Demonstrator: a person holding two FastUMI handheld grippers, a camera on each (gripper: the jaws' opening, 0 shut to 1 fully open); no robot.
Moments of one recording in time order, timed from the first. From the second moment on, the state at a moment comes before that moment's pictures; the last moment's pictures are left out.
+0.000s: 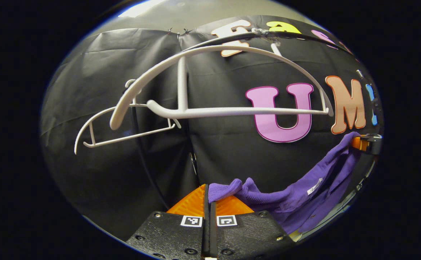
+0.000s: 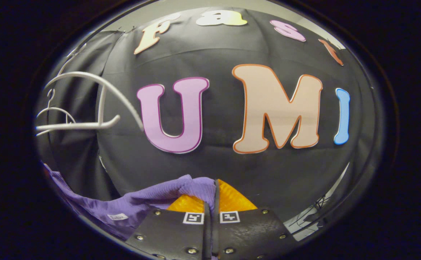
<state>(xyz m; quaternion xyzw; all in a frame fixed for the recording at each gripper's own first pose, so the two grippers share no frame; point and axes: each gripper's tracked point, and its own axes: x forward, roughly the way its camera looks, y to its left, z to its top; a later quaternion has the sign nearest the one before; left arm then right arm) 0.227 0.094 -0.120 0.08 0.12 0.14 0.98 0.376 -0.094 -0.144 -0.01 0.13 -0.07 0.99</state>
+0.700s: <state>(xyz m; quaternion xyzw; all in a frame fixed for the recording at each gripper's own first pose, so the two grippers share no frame) 0.244 0.011 -0.165 0.03 0.16 0.01 0.99 0.326 -0.004 -0.195 -0.01 0.20 0.07 0.98</state>
